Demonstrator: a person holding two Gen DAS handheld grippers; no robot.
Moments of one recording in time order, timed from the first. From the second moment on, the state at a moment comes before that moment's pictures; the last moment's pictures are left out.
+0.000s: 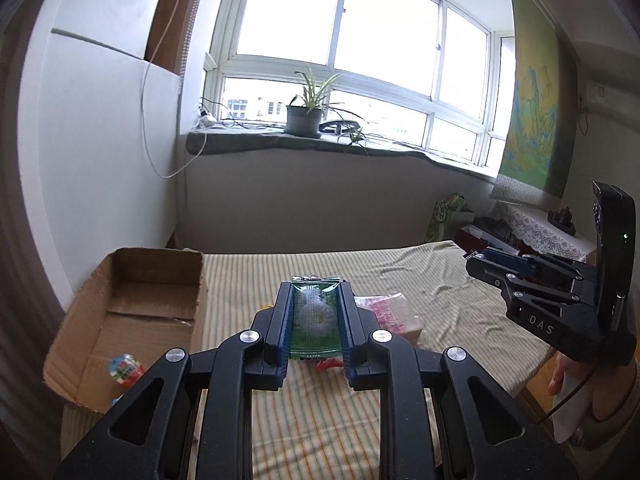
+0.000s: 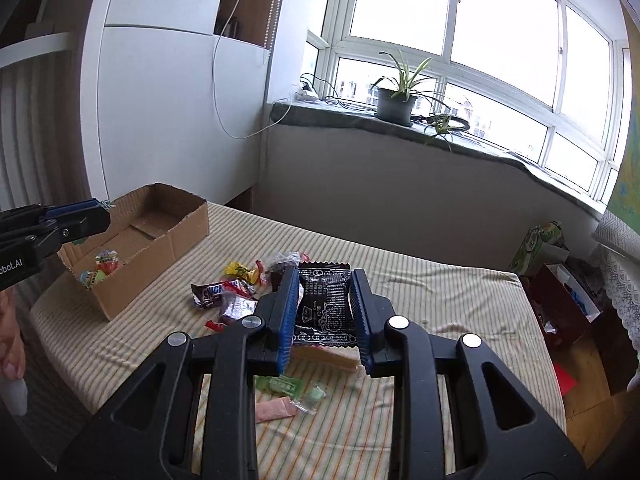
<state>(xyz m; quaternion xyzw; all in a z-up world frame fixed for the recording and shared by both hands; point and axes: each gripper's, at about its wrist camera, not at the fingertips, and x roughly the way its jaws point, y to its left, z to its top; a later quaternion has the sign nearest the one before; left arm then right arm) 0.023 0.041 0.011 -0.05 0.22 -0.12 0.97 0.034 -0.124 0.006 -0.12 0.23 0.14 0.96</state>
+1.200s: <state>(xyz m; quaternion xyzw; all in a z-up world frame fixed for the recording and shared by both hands) 0.046 0.211 -0.042 -0.12 0.26 0.05 0.96 0.092 0.119 -0.059 -0.16 0.28 0.36 0.88</state>
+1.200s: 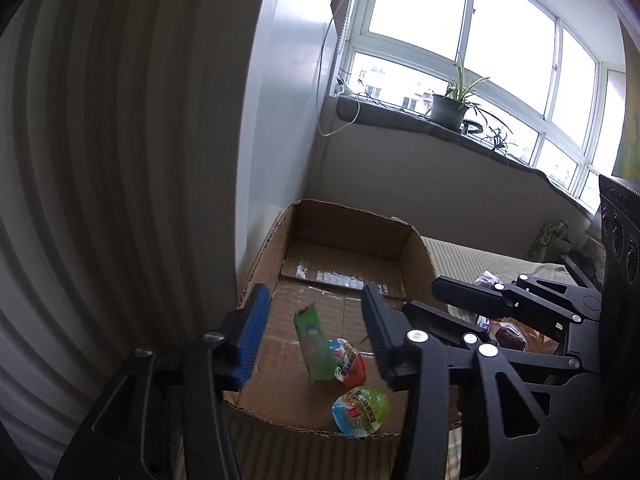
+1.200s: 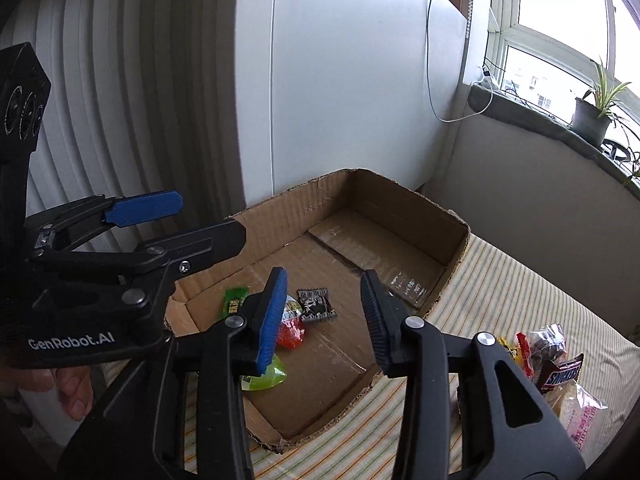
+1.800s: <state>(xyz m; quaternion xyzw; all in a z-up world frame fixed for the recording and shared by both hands) 0.005 0.226 -0.022 -0.14 0.24 0.10 0.96 0.051 0.105 -0.034 -0.15 0.24 0.38 0.88</state>
